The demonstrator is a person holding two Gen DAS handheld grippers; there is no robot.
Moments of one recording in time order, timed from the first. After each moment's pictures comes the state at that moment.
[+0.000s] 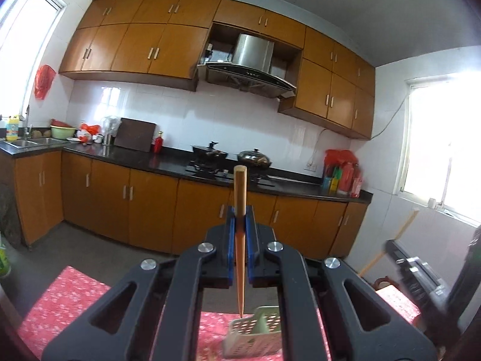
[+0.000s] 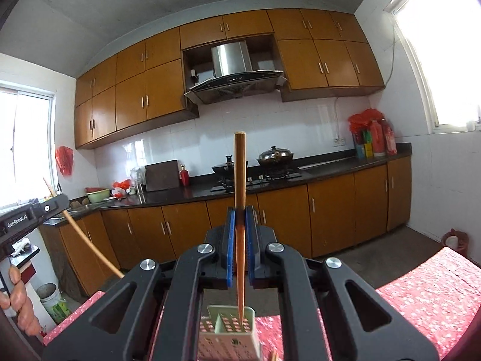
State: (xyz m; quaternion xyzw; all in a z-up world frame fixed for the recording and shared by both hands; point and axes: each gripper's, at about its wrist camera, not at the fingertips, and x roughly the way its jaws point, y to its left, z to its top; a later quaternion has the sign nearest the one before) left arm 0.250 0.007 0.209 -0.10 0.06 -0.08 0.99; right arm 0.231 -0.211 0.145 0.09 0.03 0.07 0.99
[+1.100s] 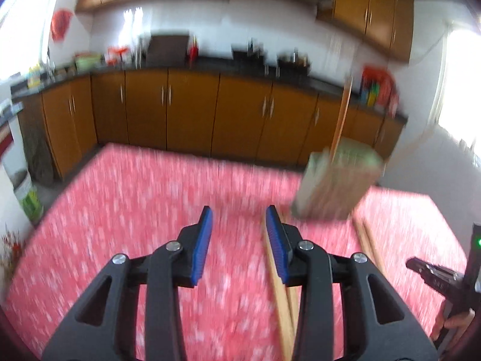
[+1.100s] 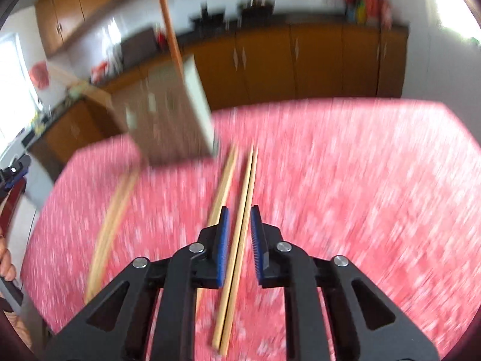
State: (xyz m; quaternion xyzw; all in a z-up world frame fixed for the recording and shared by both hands) left arm 0.201 0.082 0.004 -0.08 0.31 -0.01 0.95; right arm 0.190 -0.243 -0.071 0.09 0.41 0.07 0.90
